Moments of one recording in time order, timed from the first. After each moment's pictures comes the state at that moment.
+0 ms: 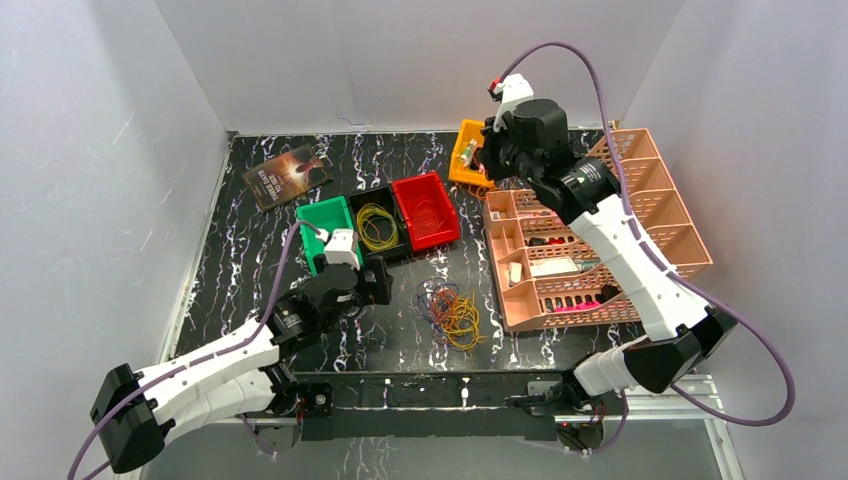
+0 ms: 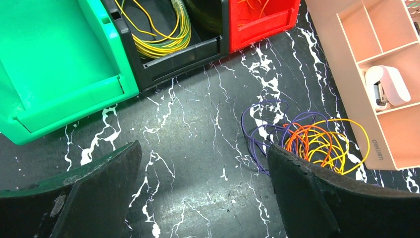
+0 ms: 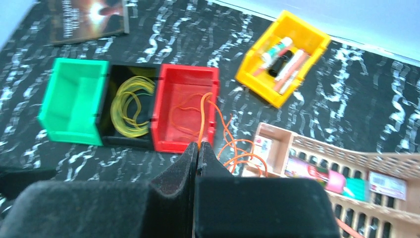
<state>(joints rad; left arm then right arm) -0.90 0.85 0.50 -0.18 -0.47 -0.56 0.60 1.41 1.66 -0.69 0.15 0.12</state>
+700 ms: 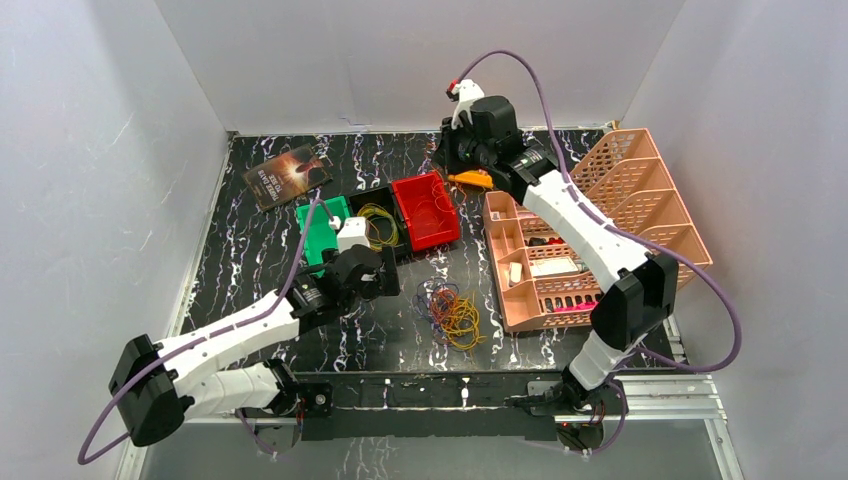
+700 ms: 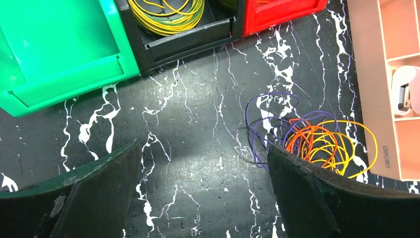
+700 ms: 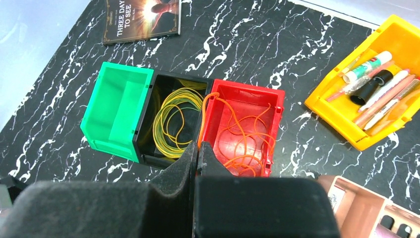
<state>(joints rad) -0.89 1.07 0.73 -0.44 -0.48 -0.72 0.60 1.65 1.68 -0.45 -0.11 0.21</state>
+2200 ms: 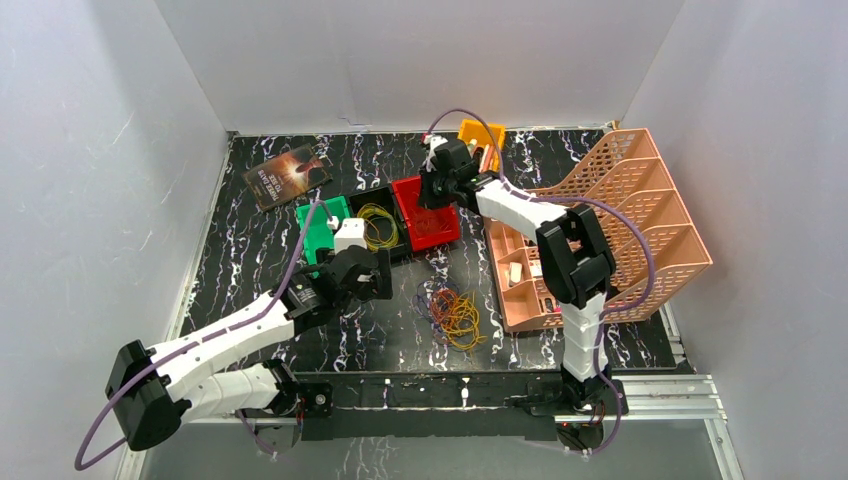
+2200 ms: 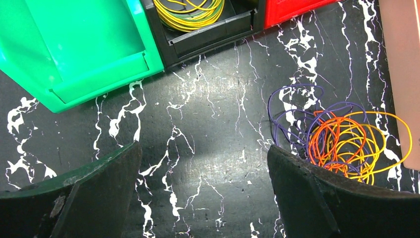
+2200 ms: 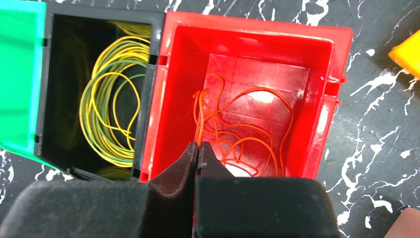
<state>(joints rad) -0.89 1.03 0.75 -0.53 -0.51 -0.64 0.60 2.02 1.56 -0.22 -0.18 0.28</state>
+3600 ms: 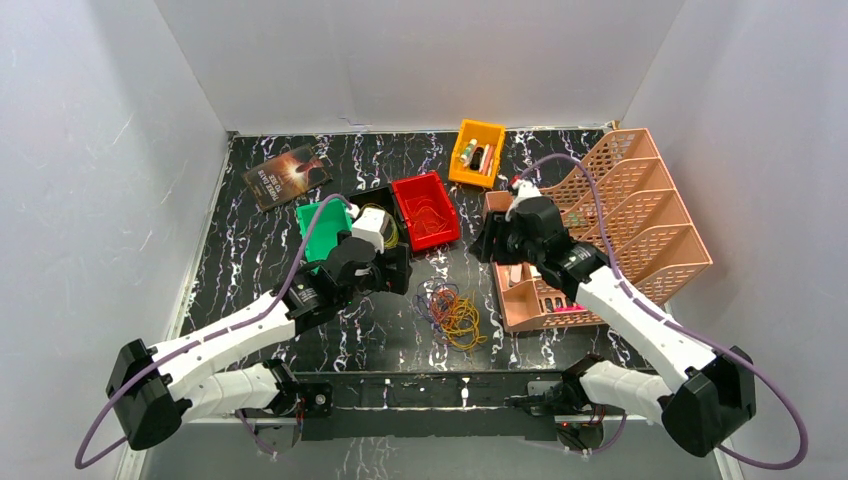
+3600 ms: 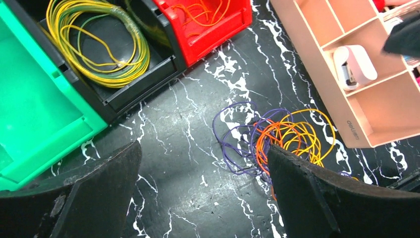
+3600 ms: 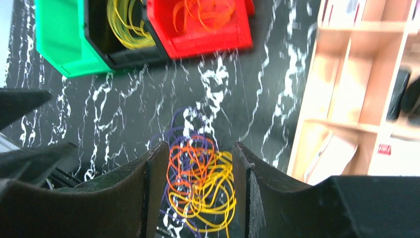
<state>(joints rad) -0.89 1.04 0.75 -0.29 -0.35 -0.44 0.59 1.10 0.90 -0.39 -0.05 0.48</state>
